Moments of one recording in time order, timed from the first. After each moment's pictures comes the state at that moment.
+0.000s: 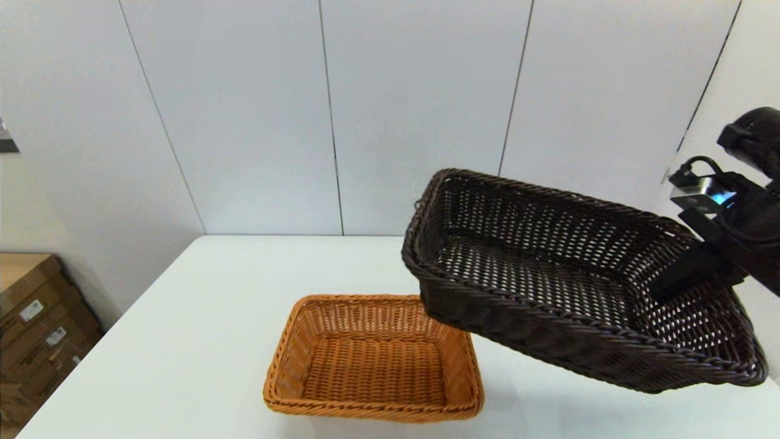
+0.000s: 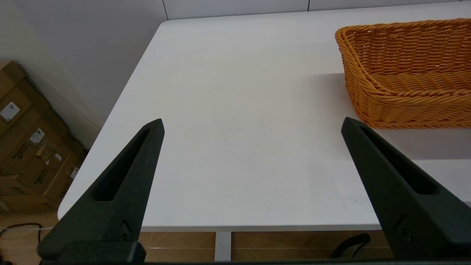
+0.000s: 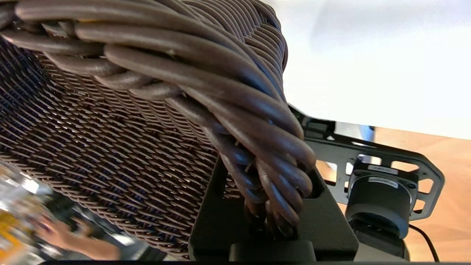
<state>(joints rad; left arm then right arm) 0.00 0.00 -0.08 0.21 0.01 0.03 -0.07 1.82 -1.77 1.42 0.53 0.14</state>
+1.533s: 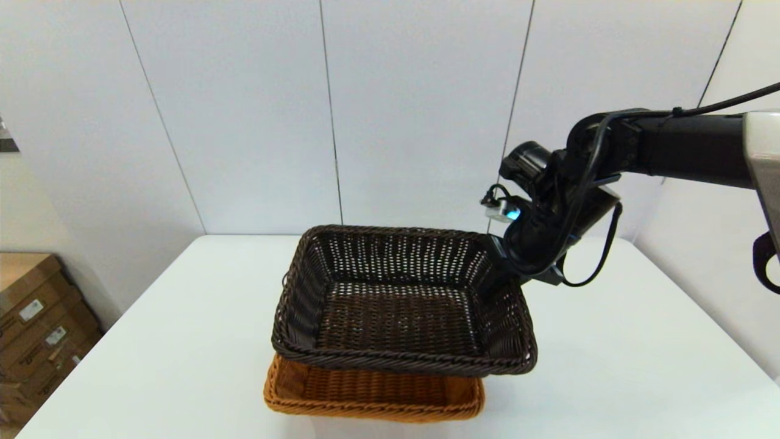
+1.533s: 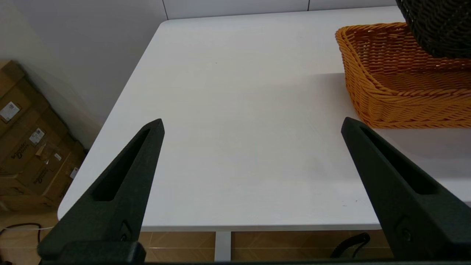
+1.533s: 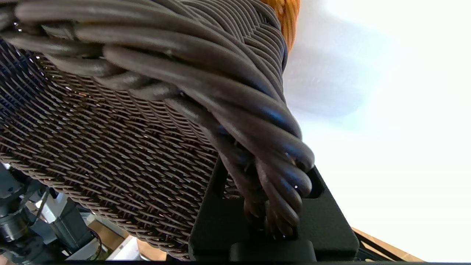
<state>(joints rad) 0.00 0.00 -0.08 0.21 0.01 0.03 0.36 2.17 -1.95 1.10 0.42 0.30</state>
